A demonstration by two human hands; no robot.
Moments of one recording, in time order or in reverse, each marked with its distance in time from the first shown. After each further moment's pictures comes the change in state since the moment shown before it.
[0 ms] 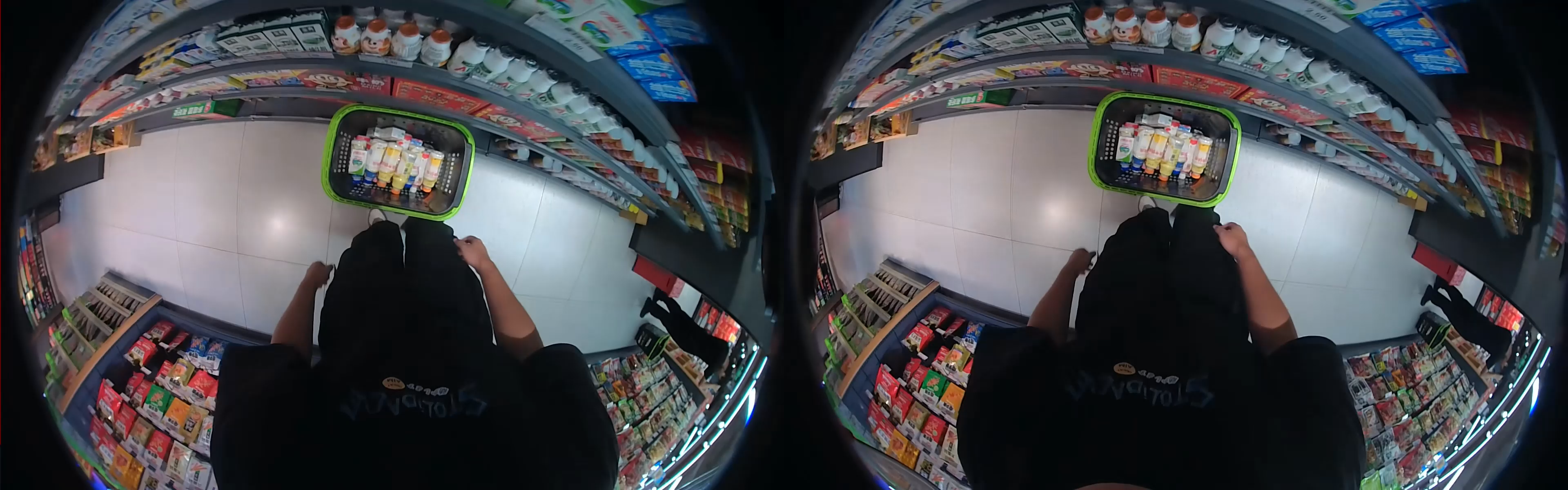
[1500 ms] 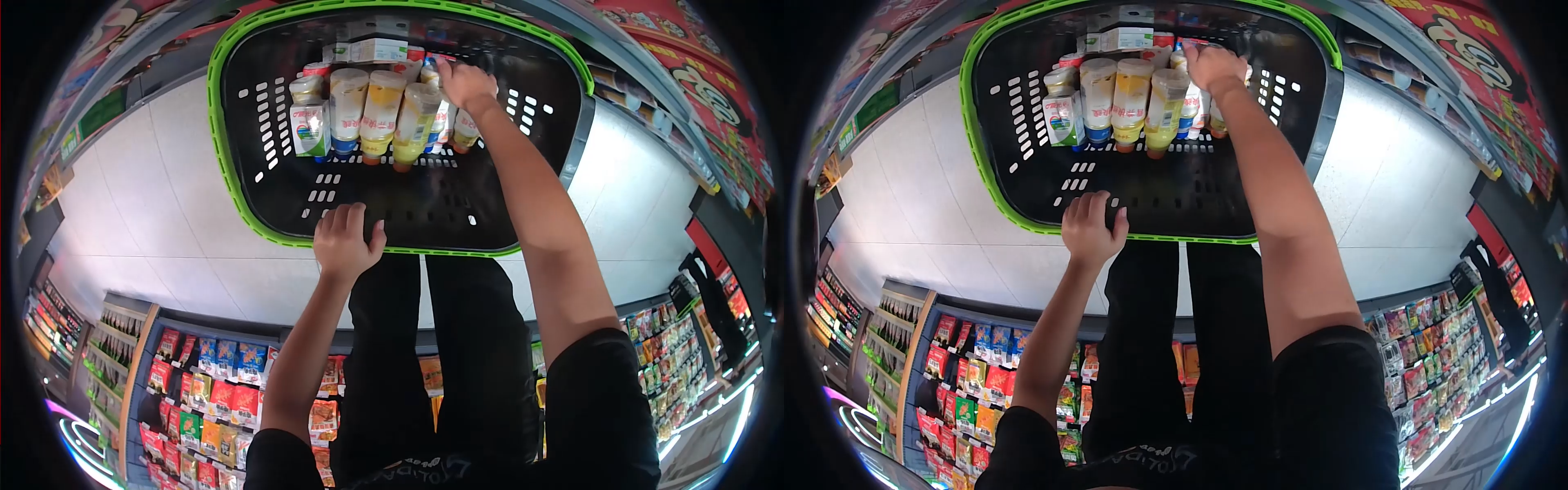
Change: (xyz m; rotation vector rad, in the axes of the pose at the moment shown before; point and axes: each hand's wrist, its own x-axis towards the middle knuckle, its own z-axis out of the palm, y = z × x) left_hand 0.215 0.184 0.059 0.429 0.765 0.914; right_hand 0.459 -0.106 0.103 -0.654 0.094 -0.213
